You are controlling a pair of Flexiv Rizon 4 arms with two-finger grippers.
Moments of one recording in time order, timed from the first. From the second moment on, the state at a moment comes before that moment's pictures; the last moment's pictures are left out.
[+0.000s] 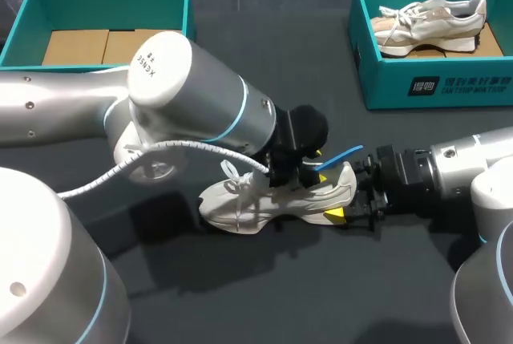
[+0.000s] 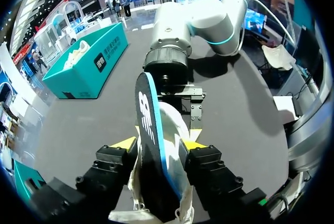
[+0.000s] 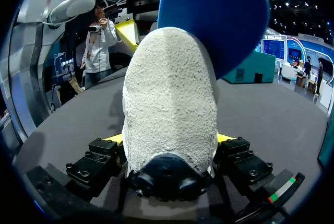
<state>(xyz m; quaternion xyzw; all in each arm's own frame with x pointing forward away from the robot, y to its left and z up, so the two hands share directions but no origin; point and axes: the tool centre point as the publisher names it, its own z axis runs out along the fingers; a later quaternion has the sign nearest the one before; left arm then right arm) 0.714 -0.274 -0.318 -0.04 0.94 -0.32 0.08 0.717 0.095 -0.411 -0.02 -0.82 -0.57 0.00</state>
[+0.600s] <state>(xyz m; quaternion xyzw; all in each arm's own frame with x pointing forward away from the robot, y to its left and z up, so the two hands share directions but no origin) 0.729 -0.285 -0.334 -0.06 0.95 -0.31 0.07 0.717 0.095 -0.411 -0.02 -0.82 -0.57 0.00</state>
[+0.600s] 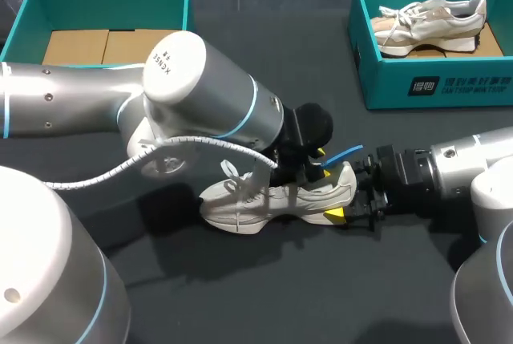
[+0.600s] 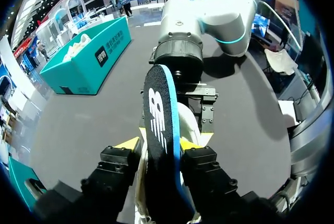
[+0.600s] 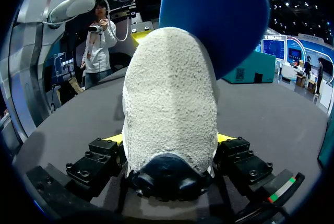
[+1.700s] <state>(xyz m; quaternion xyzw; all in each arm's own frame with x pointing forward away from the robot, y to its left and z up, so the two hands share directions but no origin) 0.694 -0.330 -0.218 -0.07 0.91 -0.40 -0.04 0.716 0.095 -0.411 -0.02 -0.82 -0.57 0.00</state>
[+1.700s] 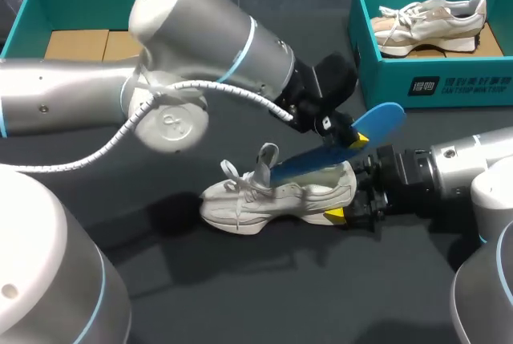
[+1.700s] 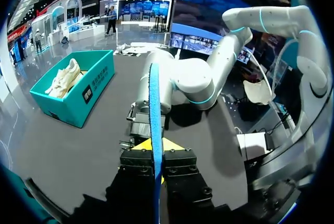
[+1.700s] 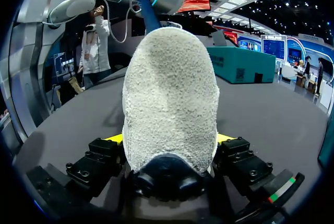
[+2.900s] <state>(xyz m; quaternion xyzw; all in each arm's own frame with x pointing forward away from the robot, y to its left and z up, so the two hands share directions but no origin) 0.680 -0.280 -0.101 -0.14 0.82 -0.54 -0.10 0.716 0.095 -0.411 -0.02 -0.82 -0.57 0.00</state>
